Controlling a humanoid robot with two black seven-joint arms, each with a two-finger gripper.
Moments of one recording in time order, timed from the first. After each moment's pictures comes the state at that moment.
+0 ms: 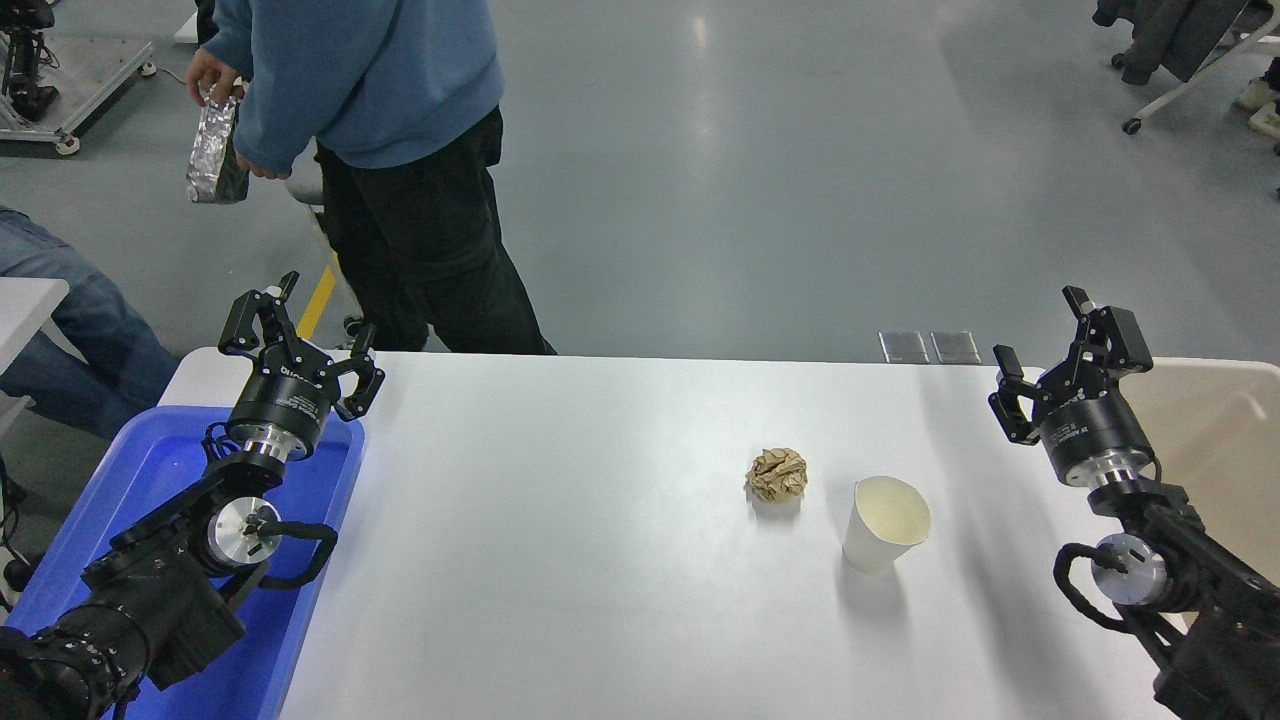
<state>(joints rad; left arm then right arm) -0.62 0.29 -0.80 -0.44 0.08 -0.50 -0.60 0.49 -0.36 0.91 0.70 -0.39 0.16 0.61</state>
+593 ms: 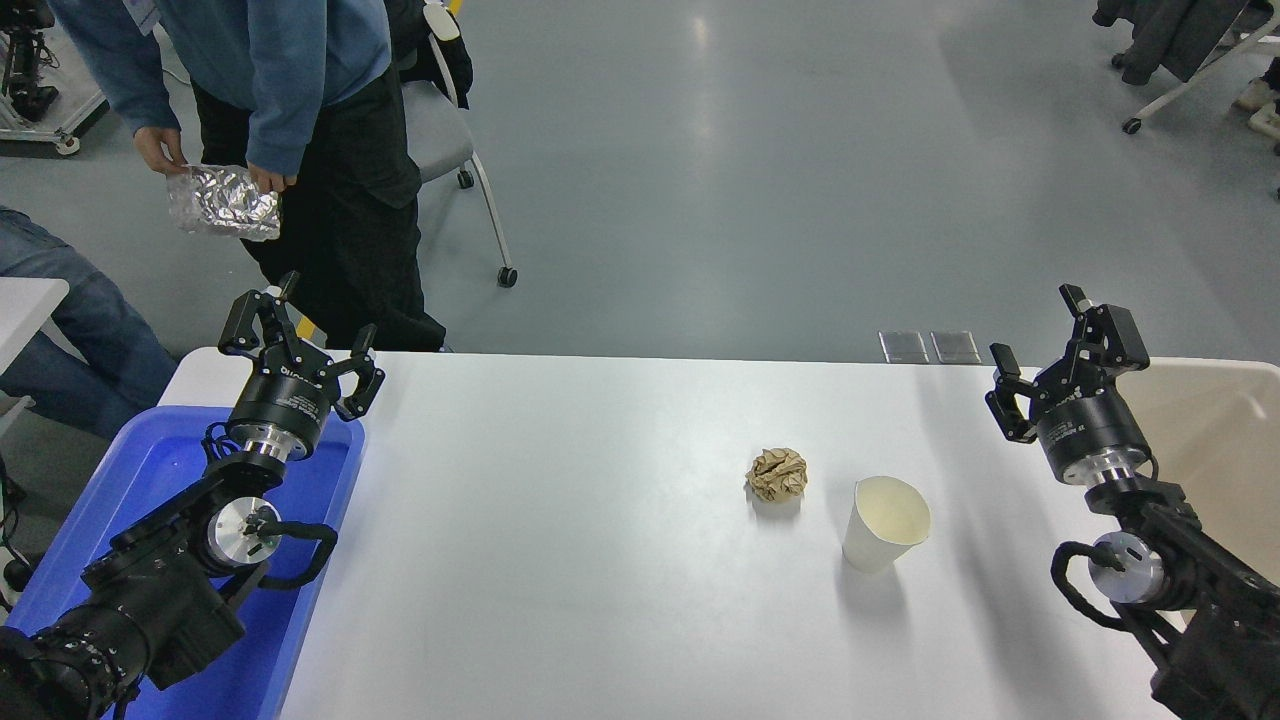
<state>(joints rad) -0.62 0.29 -0.80 -0.44 0.08 -0.50 -0.60 0.49 -0.36 0.91 0.71 -0.39 0.16 0.61</state>
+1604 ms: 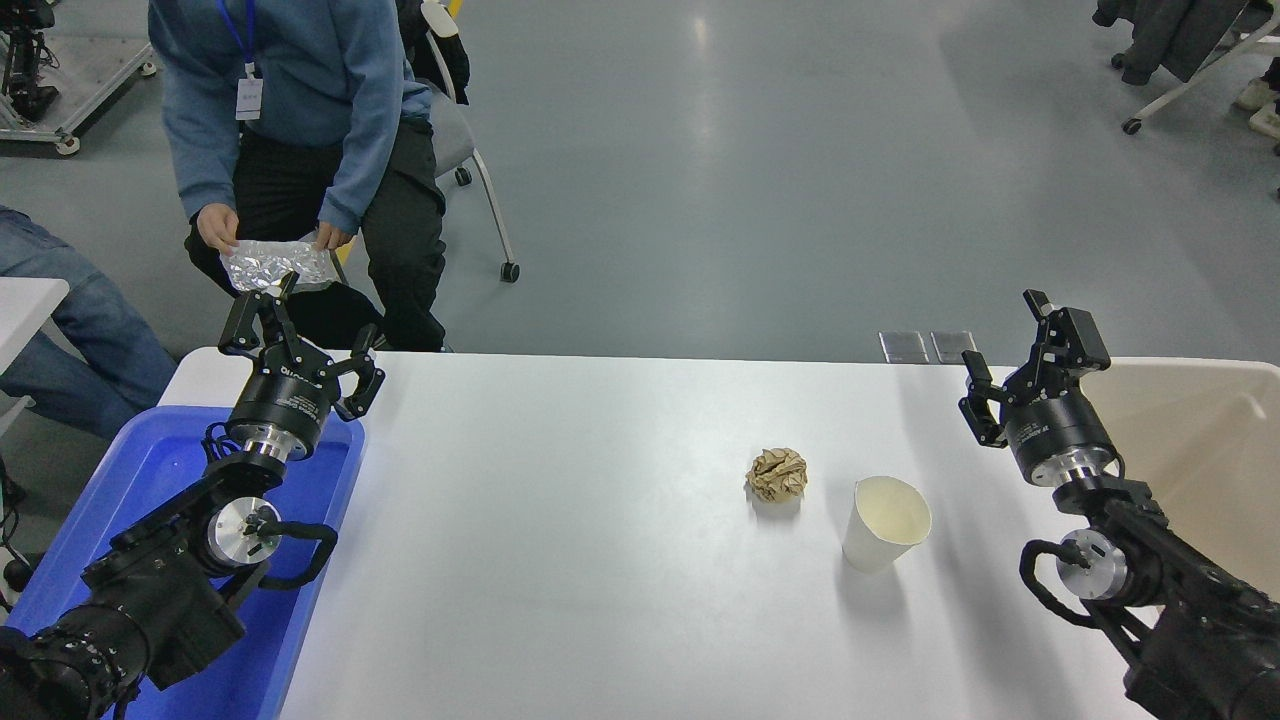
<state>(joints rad) -0.62 0.29 -0.80 -0.44 0.08 -0.50 -0.60 0.51 -0.33 0.85 0.72 -0.39 0.07 0.57</state>
